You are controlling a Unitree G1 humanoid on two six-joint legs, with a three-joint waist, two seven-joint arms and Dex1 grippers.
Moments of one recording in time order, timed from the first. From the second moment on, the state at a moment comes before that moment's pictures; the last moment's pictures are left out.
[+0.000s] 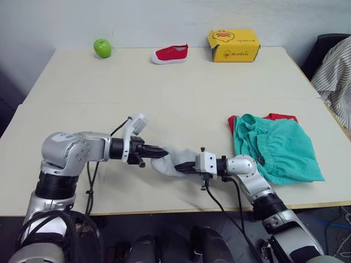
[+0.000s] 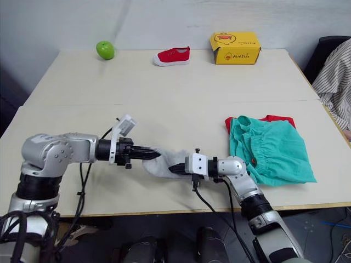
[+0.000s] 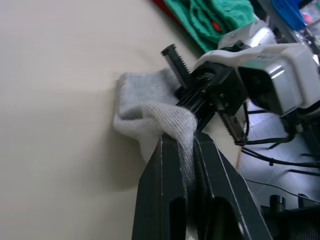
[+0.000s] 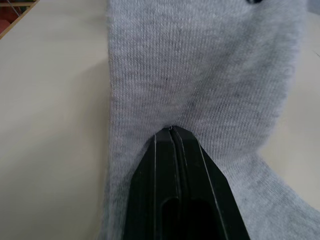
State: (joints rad) left arm -0.74 0.60 -0.07 -0.10 -0.73 1.34 -0.77; right arm -0.51 -0.37 0.30 0.40 0.08 -0.36 1.13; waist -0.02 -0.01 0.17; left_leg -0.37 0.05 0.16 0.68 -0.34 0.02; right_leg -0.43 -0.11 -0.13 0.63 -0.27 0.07
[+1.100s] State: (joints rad) left arm -0.54 0.25 -0.06 0.10 -0.52 0.44 -0.95; right arm -0.10 -0.65 -0.05 -0.10 0.28 0.05 0.96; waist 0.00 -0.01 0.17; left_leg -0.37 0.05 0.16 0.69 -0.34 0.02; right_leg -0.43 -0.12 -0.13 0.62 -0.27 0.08
